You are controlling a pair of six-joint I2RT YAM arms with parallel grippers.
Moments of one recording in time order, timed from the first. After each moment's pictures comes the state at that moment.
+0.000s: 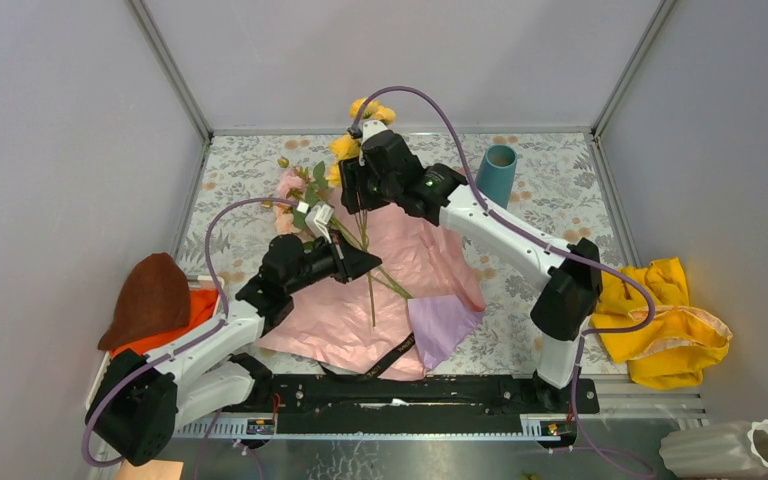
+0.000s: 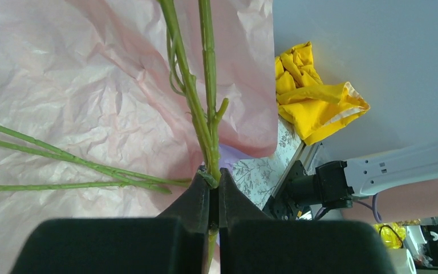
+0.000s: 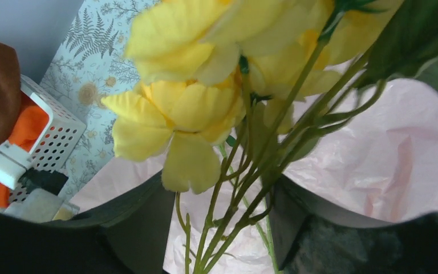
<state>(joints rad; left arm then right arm) -0.54 1.02 0.44 0.41 0.43 -0.75 0.85 1.83 1.79 -0.55 0.08 0.37</state>
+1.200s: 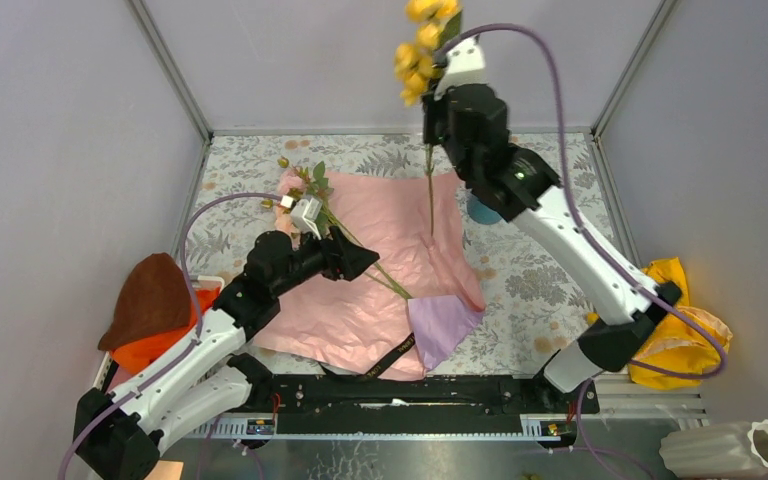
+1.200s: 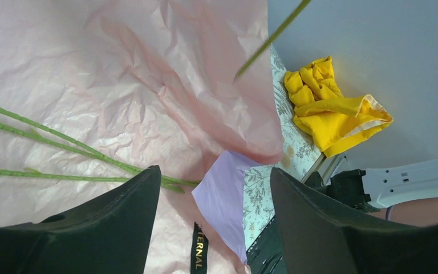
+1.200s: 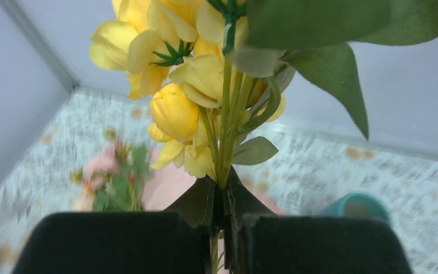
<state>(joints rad) -0.58 0.84 0.58 0.07 0.29 -0.65 0.76 1.62 1.90 -0.52 0.45 0.13</state>
